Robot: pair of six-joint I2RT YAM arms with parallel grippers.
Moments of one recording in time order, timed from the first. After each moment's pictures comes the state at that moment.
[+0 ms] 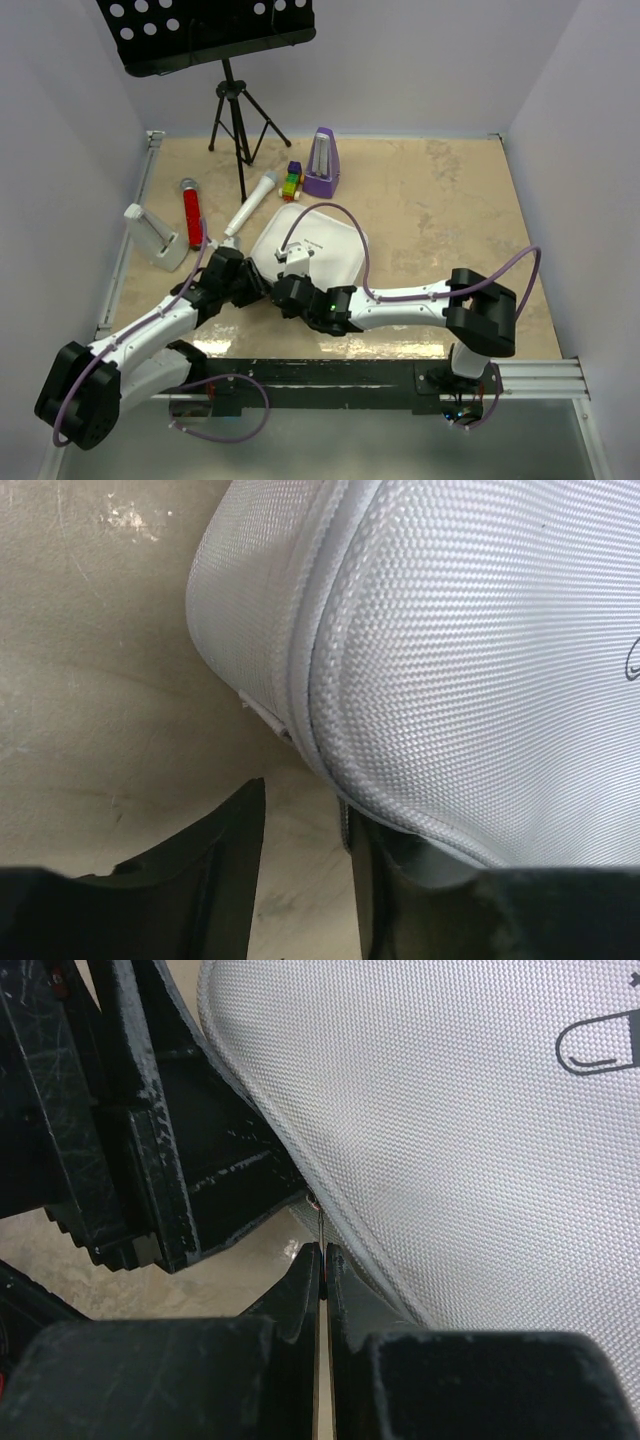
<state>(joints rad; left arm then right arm) -0.49 0.98 0.39 -0.26 0.02 -0.87 1.31 1.71 1.06 -0.10 0.54 0.74</state>
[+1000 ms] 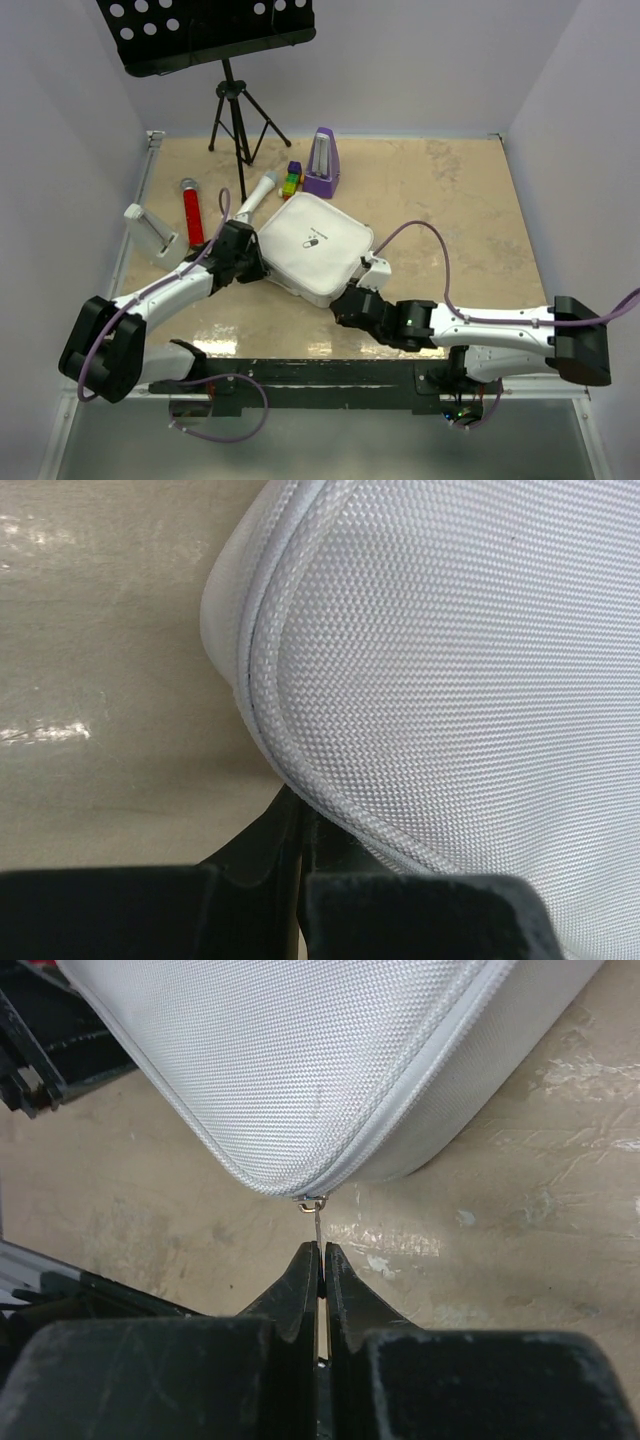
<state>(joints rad) -0.44 1.26 0.61 -0.26 -0.03 -0.65 1.31 1.19 0.66 -0.28 0.60 1.20</state>
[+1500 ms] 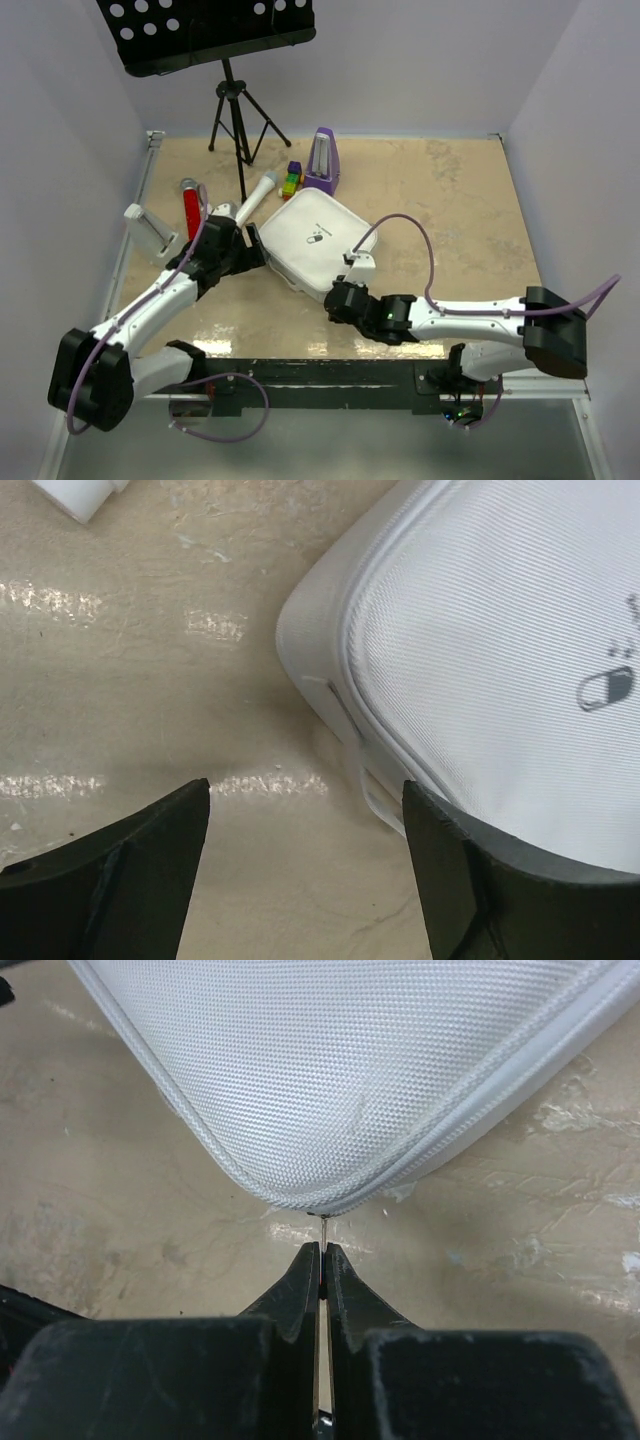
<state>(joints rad) -0.37 1.16 0.64 -0.29 -0.04 -0.61 1.26 1.28 0.68 -0.22 0.59 1.10</state>
